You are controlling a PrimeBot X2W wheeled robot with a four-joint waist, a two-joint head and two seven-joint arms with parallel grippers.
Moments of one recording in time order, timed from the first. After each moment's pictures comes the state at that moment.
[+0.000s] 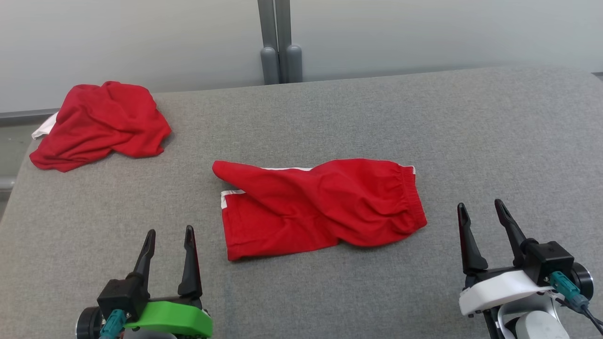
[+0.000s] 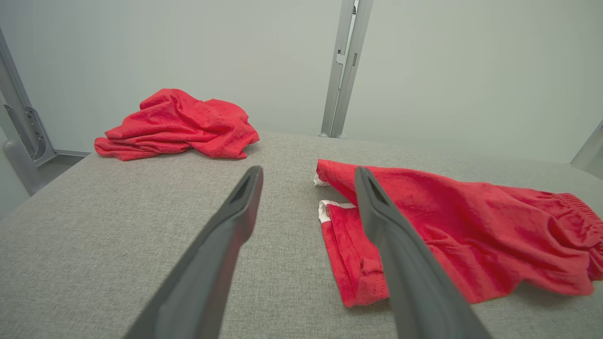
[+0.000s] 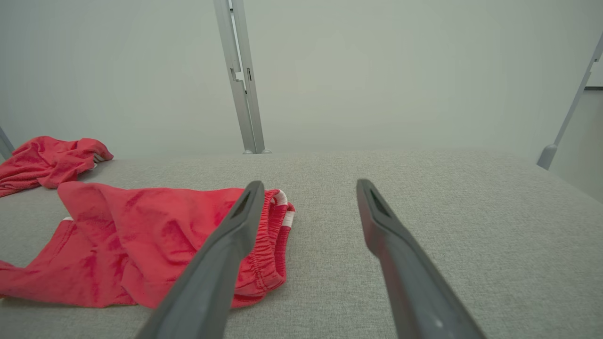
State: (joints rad) left arm 0.00 0.06 -0.12 0.18 -0.27 0.00 -0.26; right arm -0.02 -0.05 -0.02 0.15 0.10 0.13 -0.26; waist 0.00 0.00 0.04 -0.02
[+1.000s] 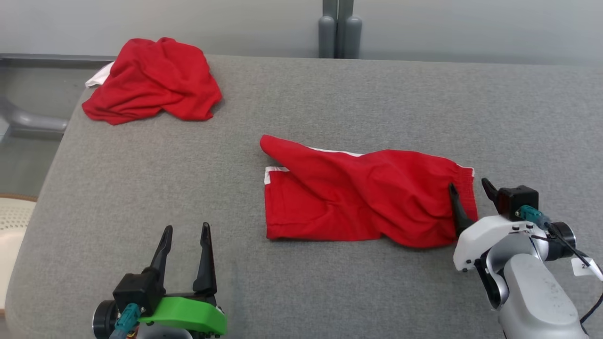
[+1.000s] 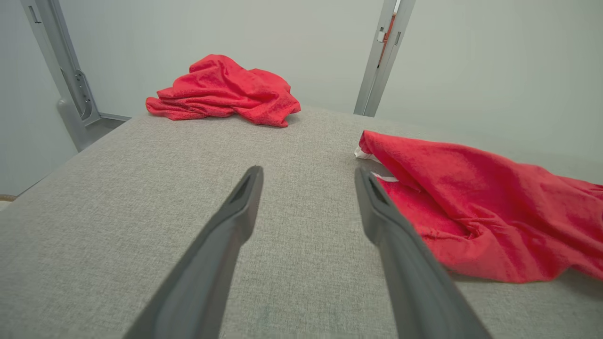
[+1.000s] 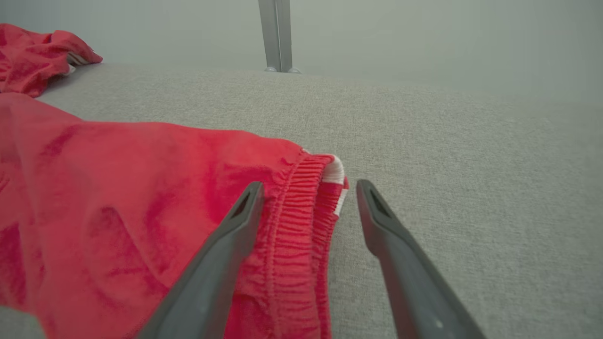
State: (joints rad) left arm -0.02 0.05 -0.18 0.20 -0.29 0.01 -0.26; right arm -0.37 -0.10 -0.01 0.63 0.06 0.13 -0.18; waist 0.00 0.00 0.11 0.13
